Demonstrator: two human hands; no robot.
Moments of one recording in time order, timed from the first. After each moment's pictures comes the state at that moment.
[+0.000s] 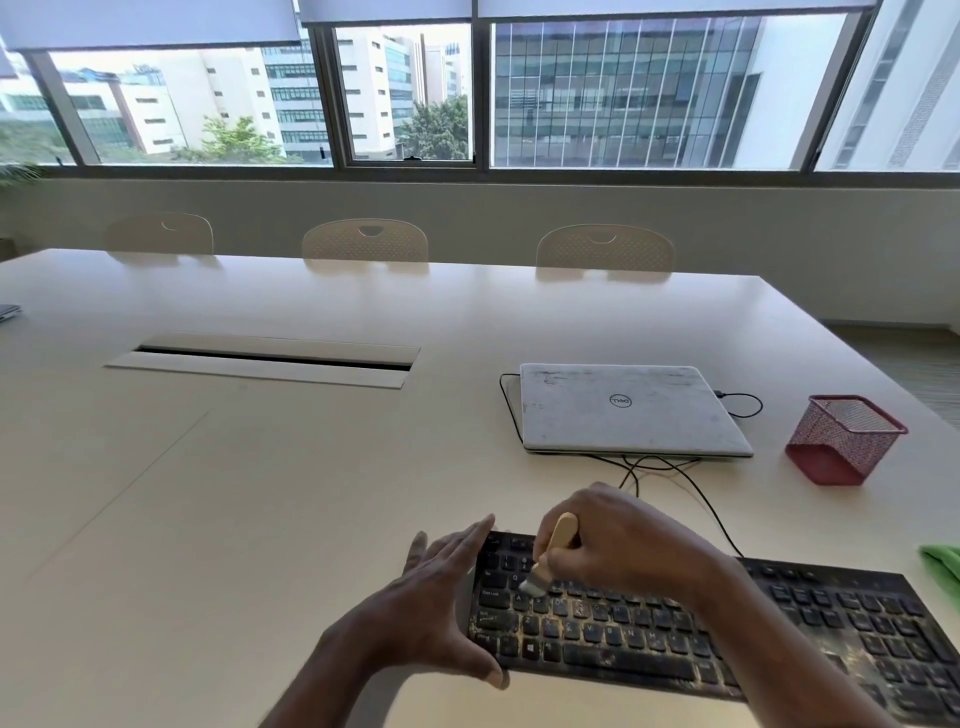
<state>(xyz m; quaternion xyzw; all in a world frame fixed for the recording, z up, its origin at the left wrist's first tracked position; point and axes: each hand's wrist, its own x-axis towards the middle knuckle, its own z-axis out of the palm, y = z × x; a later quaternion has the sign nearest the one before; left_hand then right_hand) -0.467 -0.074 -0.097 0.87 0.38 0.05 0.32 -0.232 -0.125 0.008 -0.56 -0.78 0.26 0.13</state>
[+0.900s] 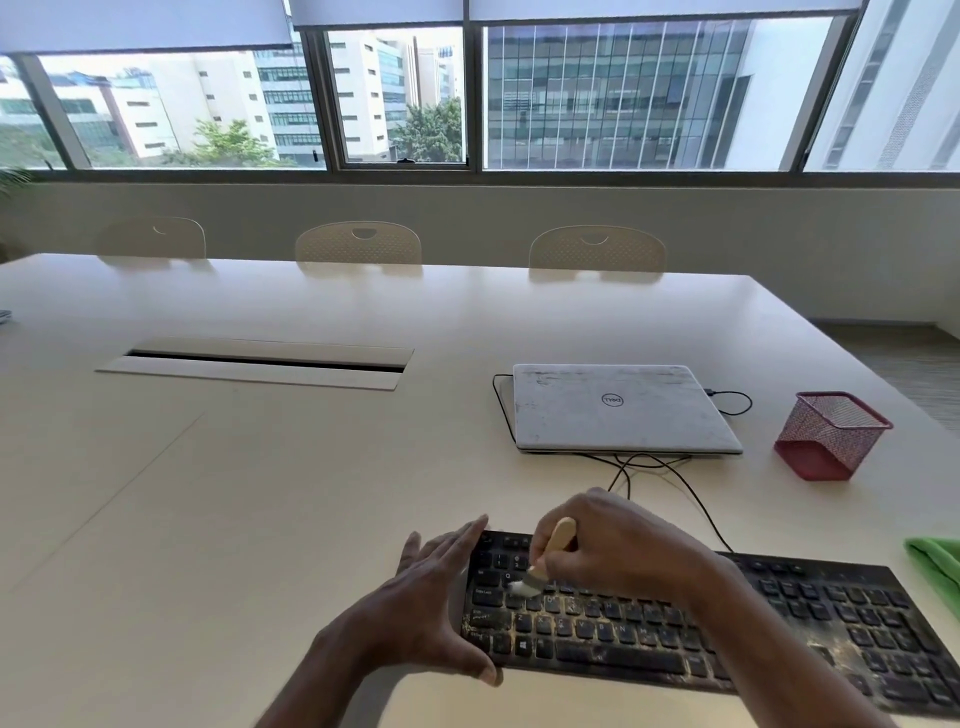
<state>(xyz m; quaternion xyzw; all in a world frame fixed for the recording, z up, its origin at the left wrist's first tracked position) -0.466 -0.076 -0.096 0.87 0.38 0.06 0.31 -0.227 -0.131 0.007 -0.56 -0.77 0.29 0.12</state>
